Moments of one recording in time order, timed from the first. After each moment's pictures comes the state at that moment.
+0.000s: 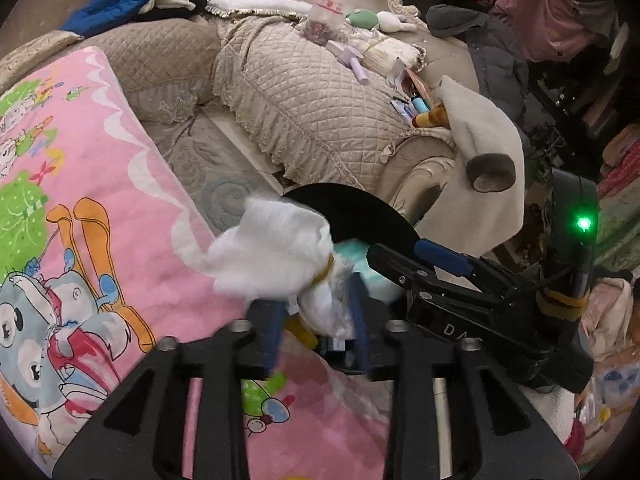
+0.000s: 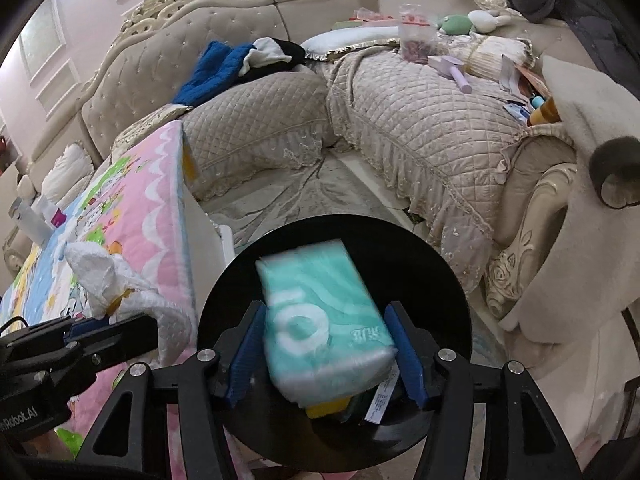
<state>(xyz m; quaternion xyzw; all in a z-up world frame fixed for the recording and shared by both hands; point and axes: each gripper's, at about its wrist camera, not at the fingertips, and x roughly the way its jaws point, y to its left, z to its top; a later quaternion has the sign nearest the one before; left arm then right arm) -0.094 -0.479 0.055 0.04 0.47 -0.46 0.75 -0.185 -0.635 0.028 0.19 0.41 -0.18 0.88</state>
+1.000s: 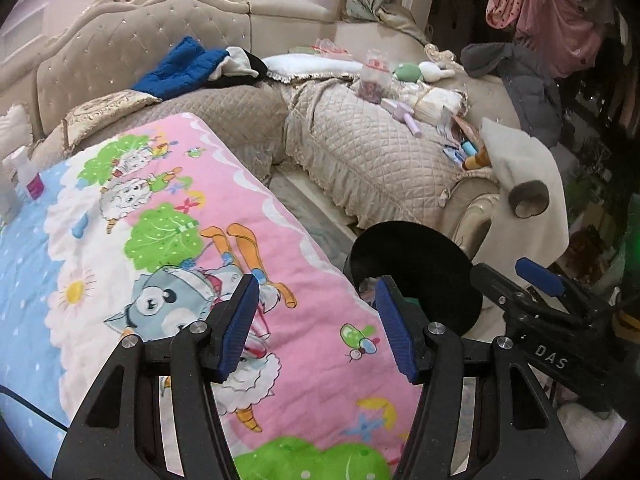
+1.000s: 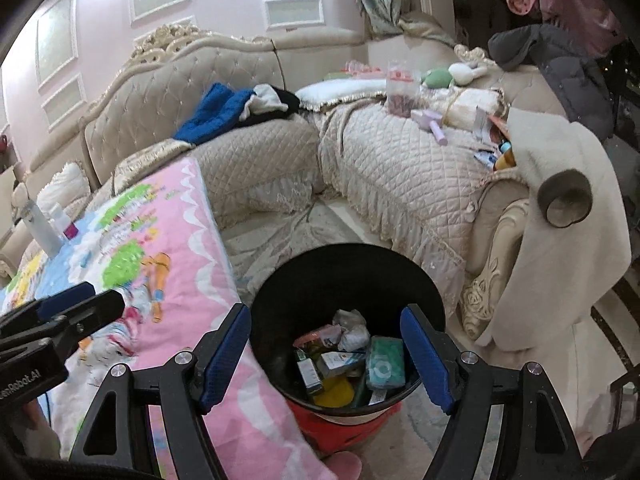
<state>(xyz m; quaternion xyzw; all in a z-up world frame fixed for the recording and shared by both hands) -0.128 -0.387 0.101 0.07 0.36 -0.37 0.85 -0.239 -0.556 0.088 0.14 0.32 -0.23 0.91</state>
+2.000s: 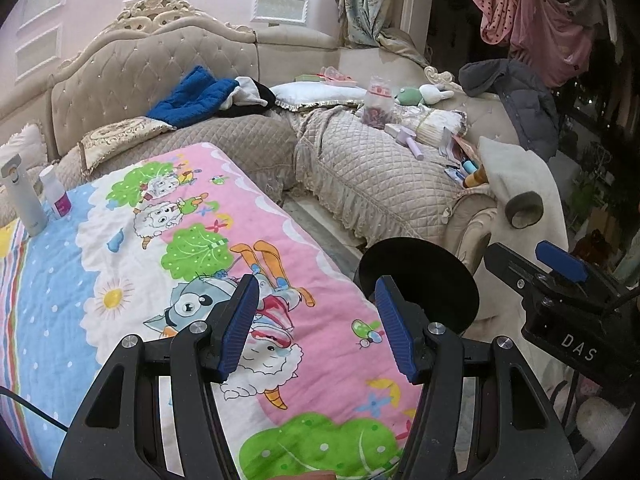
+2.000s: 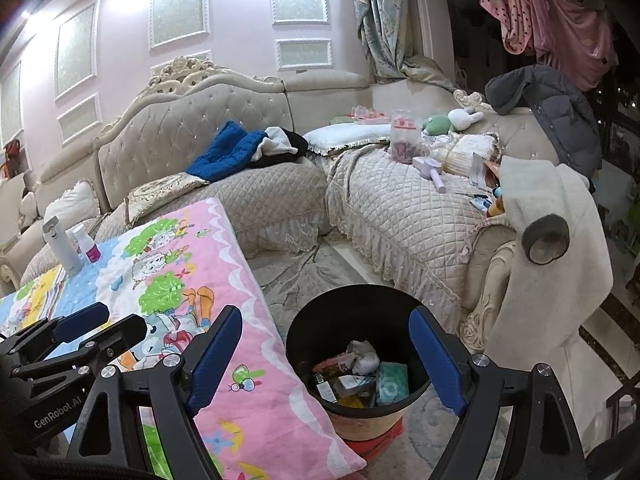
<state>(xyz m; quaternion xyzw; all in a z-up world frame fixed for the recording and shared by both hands) -0.153 -0.353 0.122 0.07 0.32 -0.36 0.88 -0.259 -0.510 0.131 0.11 0.27 -0.24 0.93</state>
